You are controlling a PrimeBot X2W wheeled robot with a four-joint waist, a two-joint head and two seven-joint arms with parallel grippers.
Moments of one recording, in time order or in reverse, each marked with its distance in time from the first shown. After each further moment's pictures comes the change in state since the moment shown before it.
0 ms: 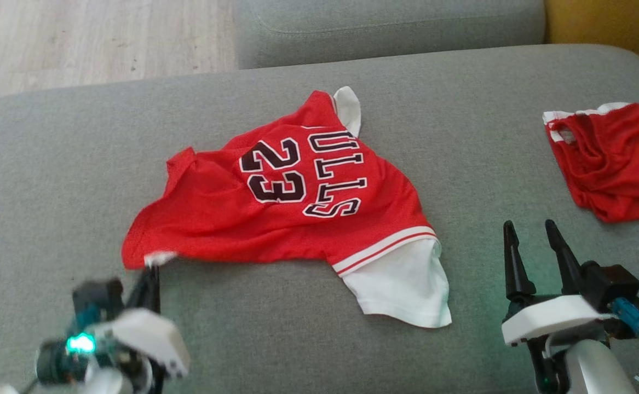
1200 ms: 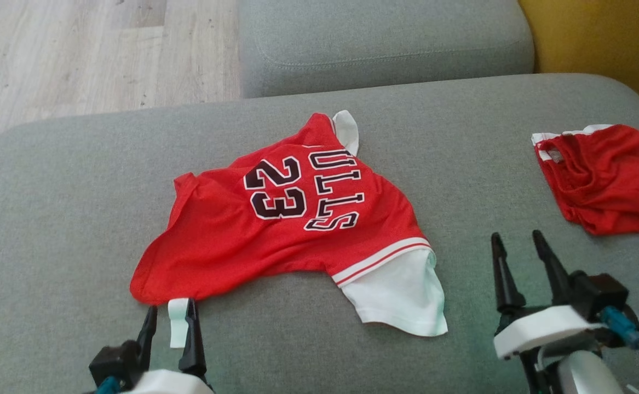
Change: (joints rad) left arm 0.187 -0.133 0.018 0.042 -0.039 -0.042 -0.295; right arm 0.040 0.000 0.035 -0.037 -0.002 0.000 0.023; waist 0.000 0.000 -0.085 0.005
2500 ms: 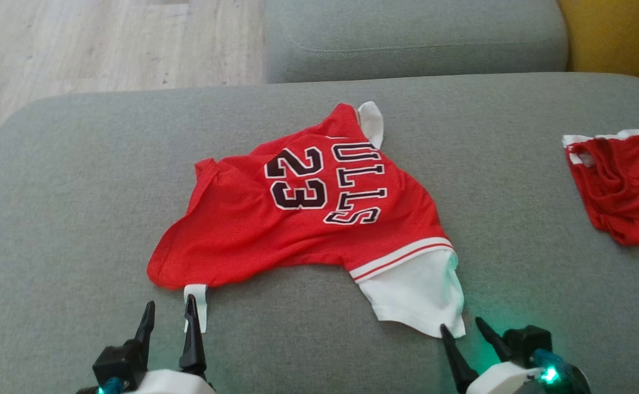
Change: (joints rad) left arm 0.000 -0.034 0.047 0.037 0.095 -0.021 -0.017; right arm 0.093 0.000 0.146 0.163 -0.009 0.000 0.133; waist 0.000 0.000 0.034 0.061
